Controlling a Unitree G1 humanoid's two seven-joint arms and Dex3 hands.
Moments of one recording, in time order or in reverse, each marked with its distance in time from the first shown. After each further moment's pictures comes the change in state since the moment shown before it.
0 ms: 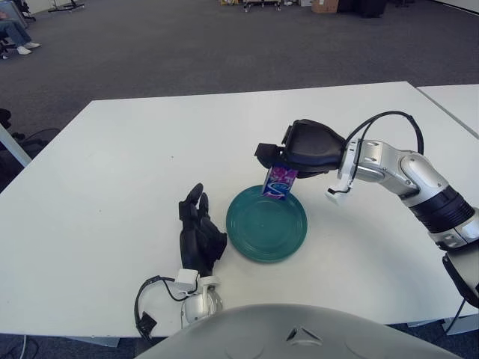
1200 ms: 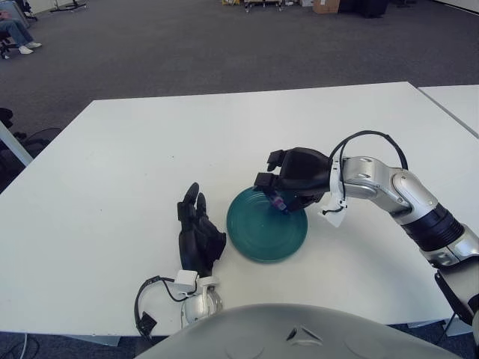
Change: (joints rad) left arm -0.005 0.003 0.005 0.019 -0.009 -0.032 0.002; right arm 0.112 0.050 -0.016 -0.075 0.050 0.055 0.392
